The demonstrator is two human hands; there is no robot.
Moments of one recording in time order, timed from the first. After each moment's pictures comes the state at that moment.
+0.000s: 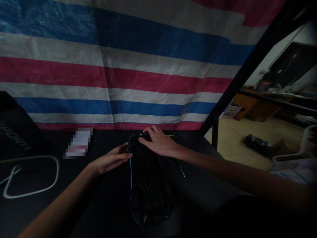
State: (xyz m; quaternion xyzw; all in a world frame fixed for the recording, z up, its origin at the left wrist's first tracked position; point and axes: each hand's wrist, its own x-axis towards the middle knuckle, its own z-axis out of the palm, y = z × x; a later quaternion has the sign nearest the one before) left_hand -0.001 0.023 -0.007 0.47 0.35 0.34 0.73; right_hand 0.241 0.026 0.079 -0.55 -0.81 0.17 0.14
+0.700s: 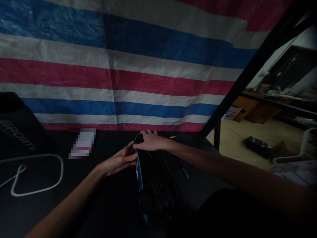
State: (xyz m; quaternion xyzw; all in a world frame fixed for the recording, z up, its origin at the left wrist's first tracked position) left_hand 0.007 0.017 -0.009 0.46 0.29 0.35 0.76; right_hand 0.193 0.047 0.086 -0.58 -0.78 0.22 0.01
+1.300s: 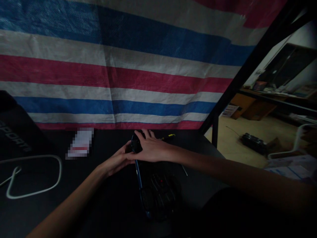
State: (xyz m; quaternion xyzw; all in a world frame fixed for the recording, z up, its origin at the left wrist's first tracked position) left_hand 0.015 0.016 -0.010 0.47 0.32 0.37 0.73; right_hand 0.193 0.001 0.098 -0.56 -0.80 0.20 0.02
